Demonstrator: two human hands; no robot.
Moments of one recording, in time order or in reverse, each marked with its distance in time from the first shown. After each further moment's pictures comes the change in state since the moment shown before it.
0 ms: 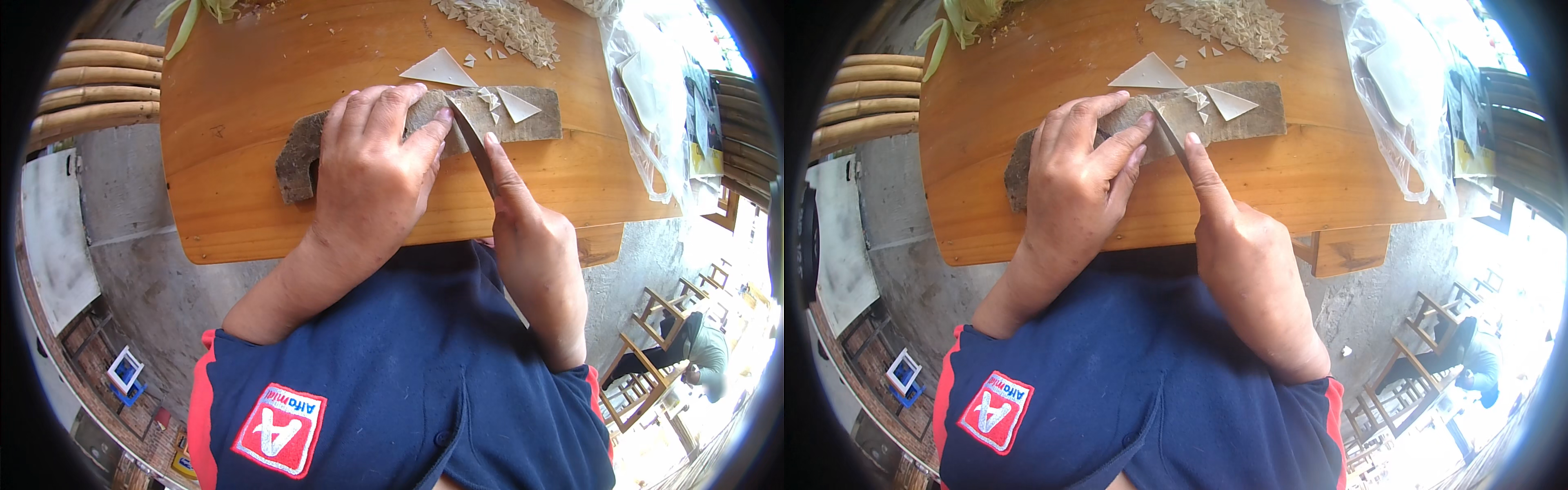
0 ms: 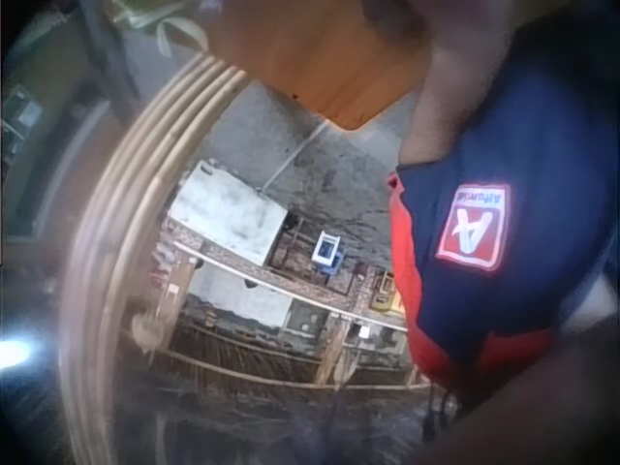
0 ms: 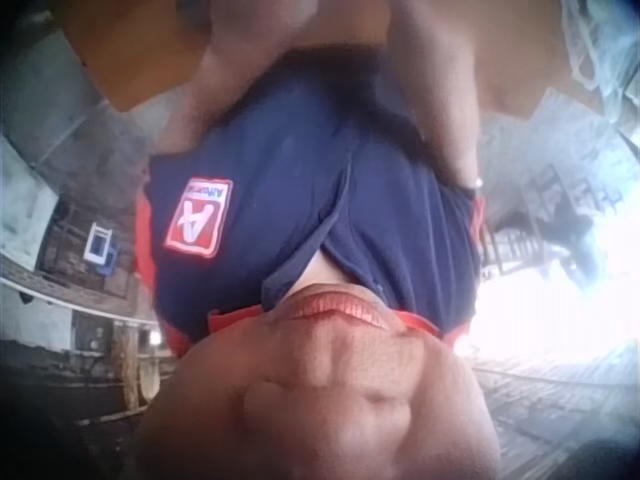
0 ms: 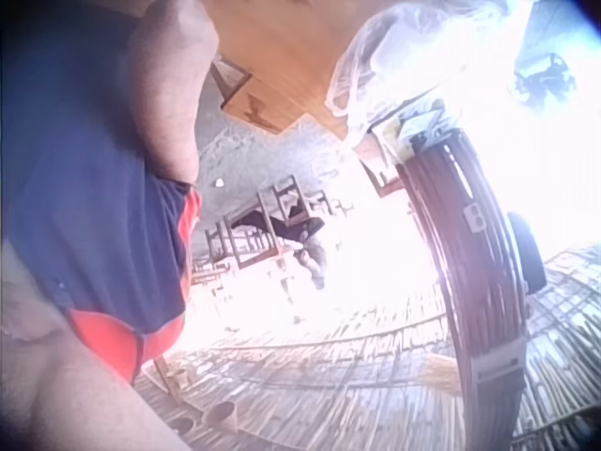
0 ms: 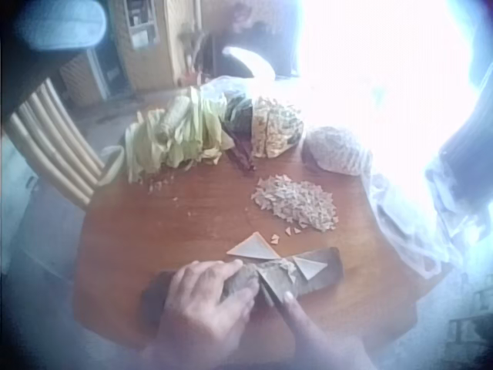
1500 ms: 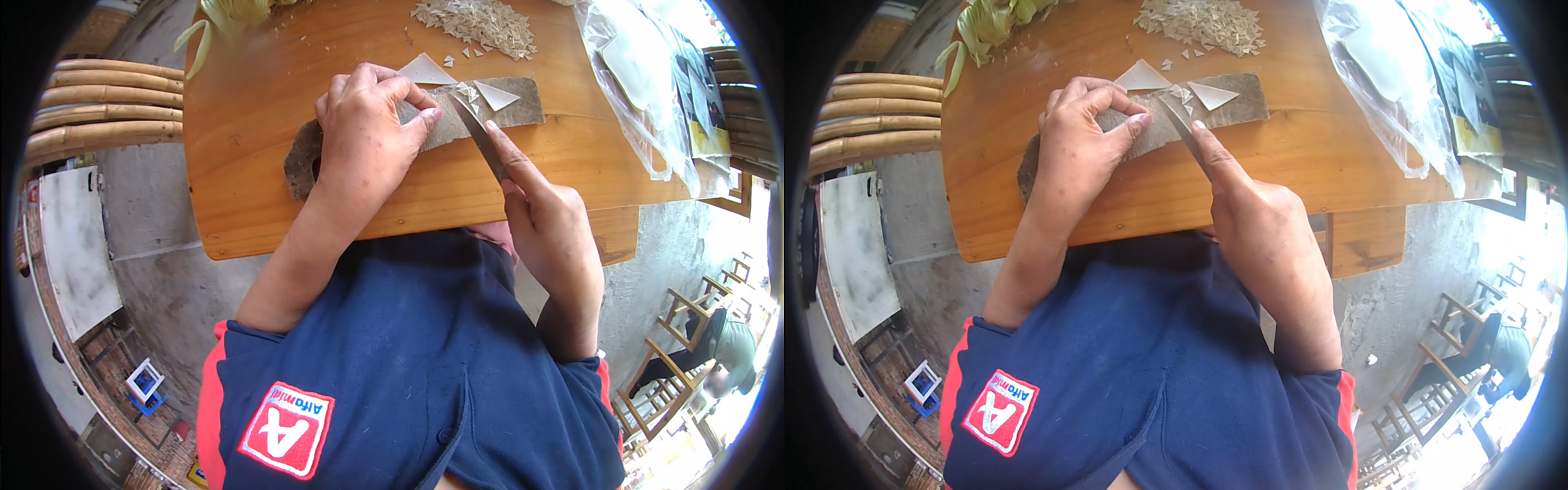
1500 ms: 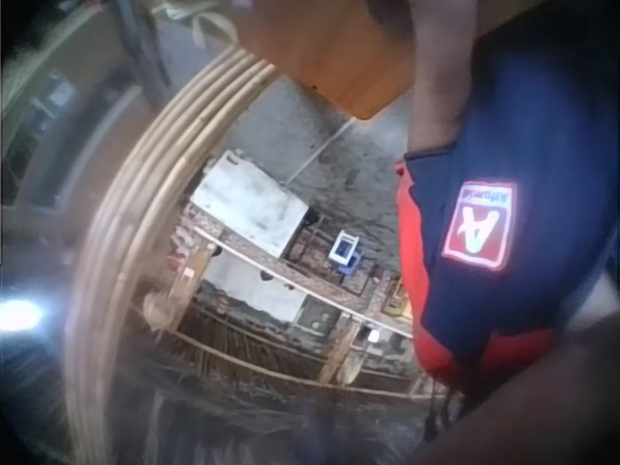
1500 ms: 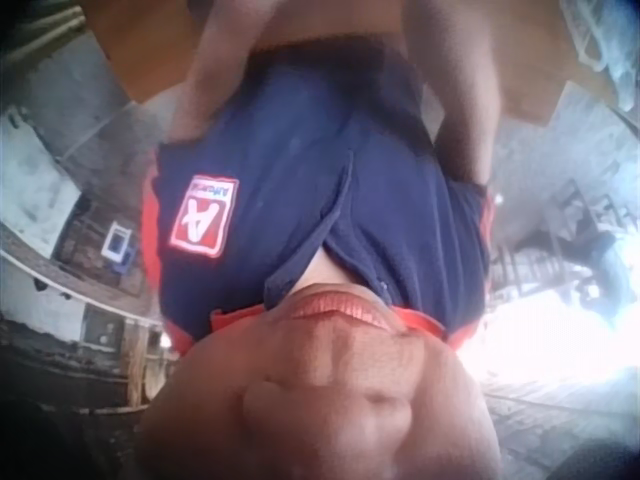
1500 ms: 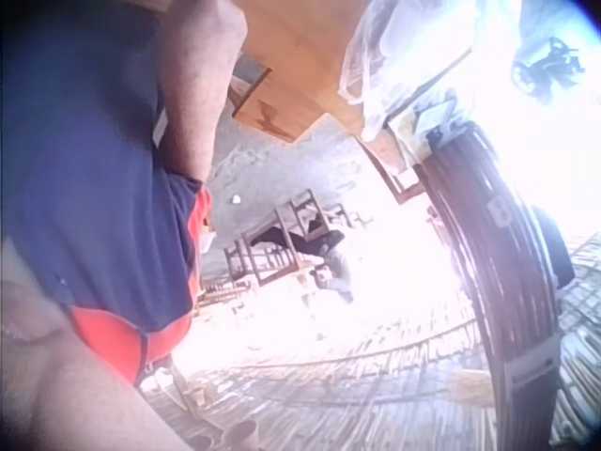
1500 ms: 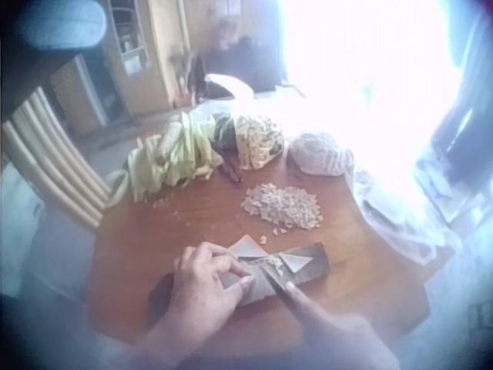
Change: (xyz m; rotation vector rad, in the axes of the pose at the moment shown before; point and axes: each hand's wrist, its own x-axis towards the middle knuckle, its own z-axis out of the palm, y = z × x) left_hand 0.022 -0.008 0.012 -0.216 -0.016 -0.285; right_hand -0.005 0.018 -0.013 0.270 0.031 0.086
